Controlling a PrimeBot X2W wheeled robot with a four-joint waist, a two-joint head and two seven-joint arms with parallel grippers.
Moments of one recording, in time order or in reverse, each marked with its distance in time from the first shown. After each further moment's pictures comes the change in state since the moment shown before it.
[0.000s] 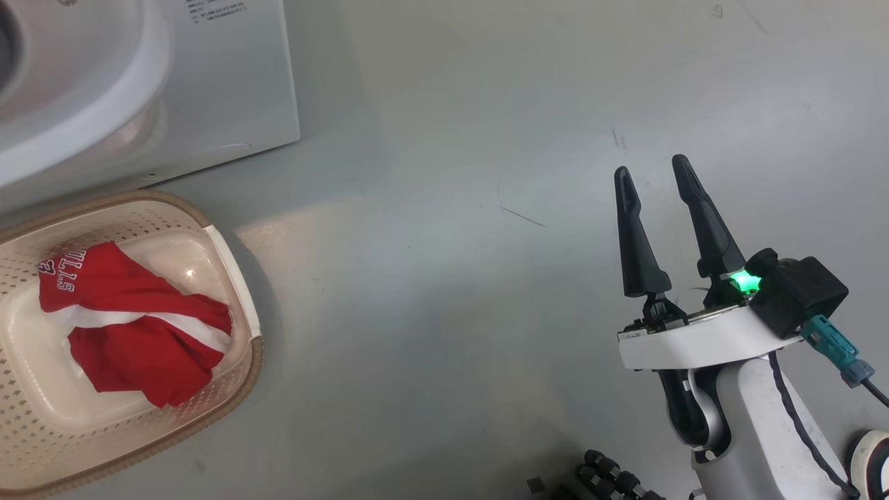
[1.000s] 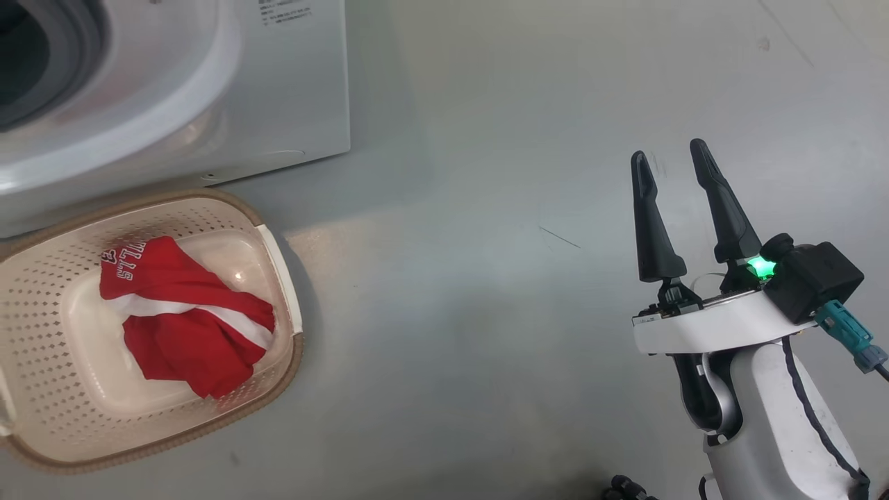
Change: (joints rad) left arm -0.061 -0.139 -0.023 0.155 -0.016 -0.002 -0.235; right arm -0.032 0.000 -0.050 0.028 -0.034 0.000 0.000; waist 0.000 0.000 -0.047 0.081
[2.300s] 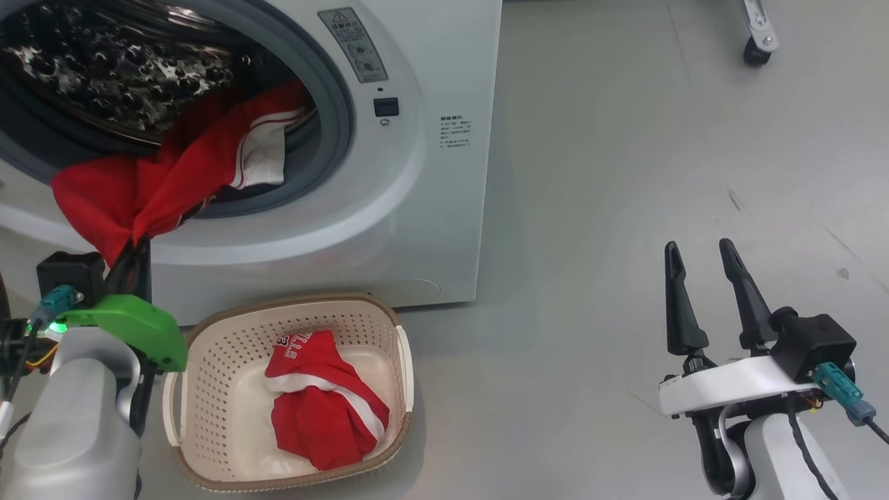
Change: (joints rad) left arm 0.413 -0.155 -0.121 -0.001 -0.003 -0.113 -0.287; right arm 0.150 -0.002 -0.078 0.097 -0.020 0.015 0.000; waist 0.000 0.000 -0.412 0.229
